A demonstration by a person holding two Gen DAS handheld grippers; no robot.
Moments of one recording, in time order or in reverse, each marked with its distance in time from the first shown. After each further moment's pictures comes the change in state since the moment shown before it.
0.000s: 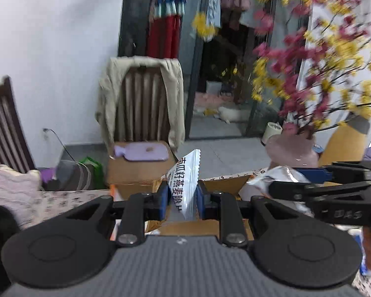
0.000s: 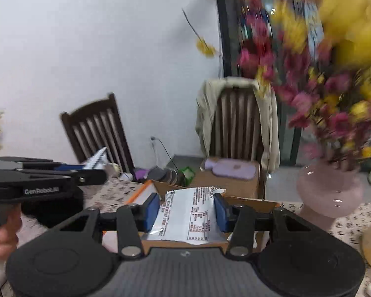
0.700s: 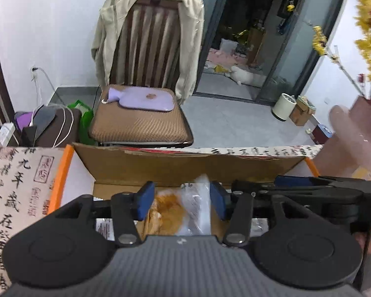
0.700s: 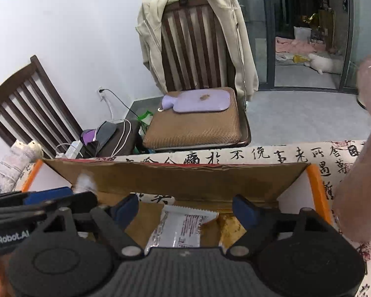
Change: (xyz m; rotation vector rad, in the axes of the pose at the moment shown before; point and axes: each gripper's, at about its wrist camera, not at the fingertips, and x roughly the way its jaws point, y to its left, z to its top) left arm 0.168 0.037 -0.025 -0.132 0.222 -0.015; right arm 0.214 -0.072 -0.038 0.222 0.267 -0.116
